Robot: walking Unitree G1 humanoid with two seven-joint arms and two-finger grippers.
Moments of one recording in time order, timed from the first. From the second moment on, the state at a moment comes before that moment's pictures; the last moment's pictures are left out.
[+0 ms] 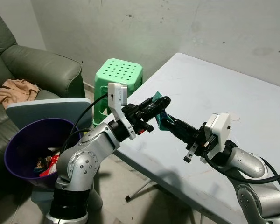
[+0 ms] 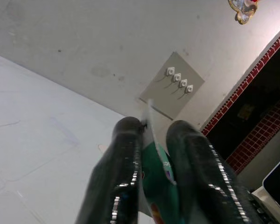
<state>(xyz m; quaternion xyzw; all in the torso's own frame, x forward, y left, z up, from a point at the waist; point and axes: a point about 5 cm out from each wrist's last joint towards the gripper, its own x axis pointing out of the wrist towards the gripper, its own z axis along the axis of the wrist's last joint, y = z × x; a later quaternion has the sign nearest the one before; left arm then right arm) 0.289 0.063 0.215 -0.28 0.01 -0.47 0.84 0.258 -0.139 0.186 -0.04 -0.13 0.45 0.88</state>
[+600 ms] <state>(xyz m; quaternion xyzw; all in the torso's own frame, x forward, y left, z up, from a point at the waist) 0.290 0.066 0.216 -0.28 0.00 -0.46 0.84 0.260 -0.138 0.187 -0.02 -0.12 0.46 0.88</state>
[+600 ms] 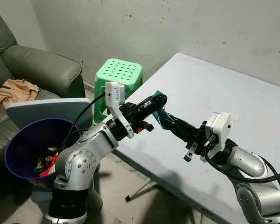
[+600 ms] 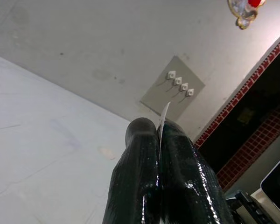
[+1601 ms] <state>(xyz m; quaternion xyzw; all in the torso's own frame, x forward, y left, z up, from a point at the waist) 0.297 0.074 0.214 -0.27 0.00 -0.43 0.86 0.269 -0.144 0.176 -0.02 -0.08 0.44 0.89</state>
